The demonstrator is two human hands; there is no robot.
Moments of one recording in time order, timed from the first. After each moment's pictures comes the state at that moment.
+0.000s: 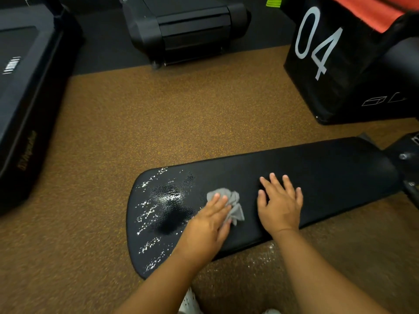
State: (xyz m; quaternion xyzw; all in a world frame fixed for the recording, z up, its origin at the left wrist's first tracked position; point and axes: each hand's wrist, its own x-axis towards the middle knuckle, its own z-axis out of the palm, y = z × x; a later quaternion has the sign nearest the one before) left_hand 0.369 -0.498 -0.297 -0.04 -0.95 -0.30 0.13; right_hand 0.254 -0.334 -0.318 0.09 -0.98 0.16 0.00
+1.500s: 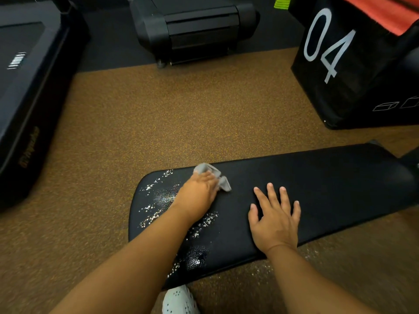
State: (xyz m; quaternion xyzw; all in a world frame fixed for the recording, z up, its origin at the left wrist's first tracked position) left_hand 0.289 -0.567 -0.298 -0.04 -0.99 -0.15 0.04; right_hand 0.276 -0.360 -0.332 0.10 -0.99 0.10 -0.03
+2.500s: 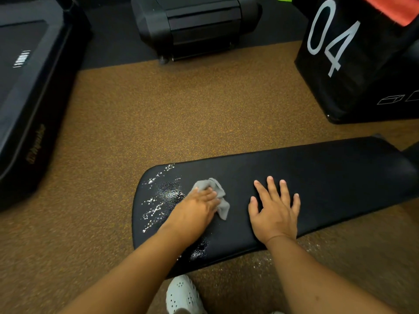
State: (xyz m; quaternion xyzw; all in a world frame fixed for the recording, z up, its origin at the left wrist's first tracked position) left_hand 0.341 -0.558 -0.298 -0.07 -0.99 -0.09 -0.03; right_hand 0.278 -0.359 -0.327 0.10 -0.99 0.11 -0.03
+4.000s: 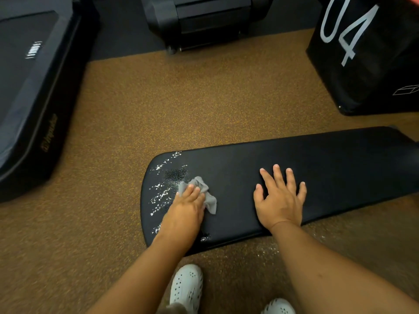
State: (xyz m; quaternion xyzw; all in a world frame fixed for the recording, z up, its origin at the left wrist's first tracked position) left_hand 0.392 -0.552 -0.297 0.06 -1.00 -0.08 -0.01; right_hand 0.277 -0.358 -0.328 0.11 -0.99 0.11 -0.04
